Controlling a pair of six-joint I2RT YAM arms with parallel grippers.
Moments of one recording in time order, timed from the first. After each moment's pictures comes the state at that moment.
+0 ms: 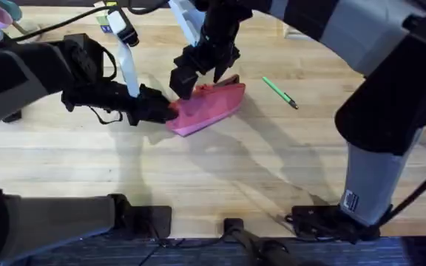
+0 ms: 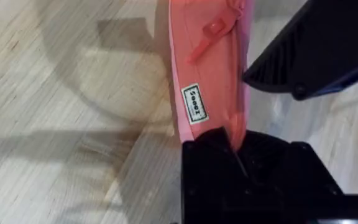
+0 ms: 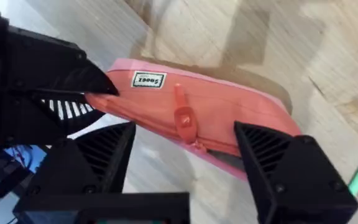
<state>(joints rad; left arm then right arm) 0.17 1.51 0.84 -0.85 0.87 1.07 0.68 2.17 2.06 -1.31 -0.21 -0.04</state>
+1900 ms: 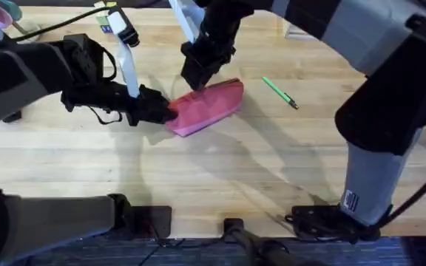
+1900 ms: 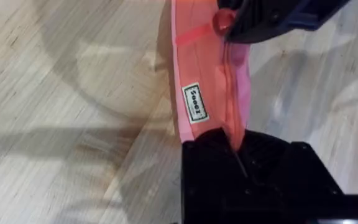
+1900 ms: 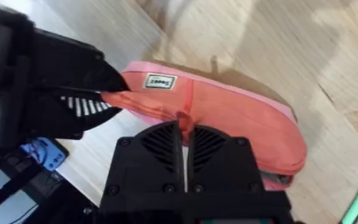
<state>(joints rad) 0.17 1.51 0.84 -0.85 0.86 1.07 0.68 2.17 2.08 -1.32 -0.27 -0.05</state>
